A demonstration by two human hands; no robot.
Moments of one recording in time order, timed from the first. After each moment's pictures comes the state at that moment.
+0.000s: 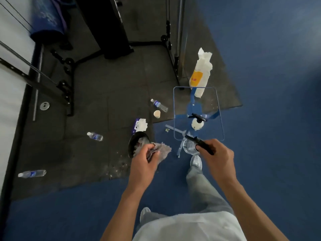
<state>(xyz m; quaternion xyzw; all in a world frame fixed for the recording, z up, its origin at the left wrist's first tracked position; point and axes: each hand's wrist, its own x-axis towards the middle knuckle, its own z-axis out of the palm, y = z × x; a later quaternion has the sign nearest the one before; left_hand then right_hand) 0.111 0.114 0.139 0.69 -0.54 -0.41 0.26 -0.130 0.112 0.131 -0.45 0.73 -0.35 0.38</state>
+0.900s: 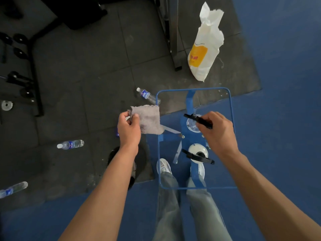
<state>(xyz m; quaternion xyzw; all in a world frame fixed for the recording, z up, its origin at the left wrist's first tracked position) 0.027 -0.246 -0.103 0.82 -0.31 -0.38 0.30 -0.227 -0.207 -0.088 -0.55 0.73 -0.23 0.34</state>
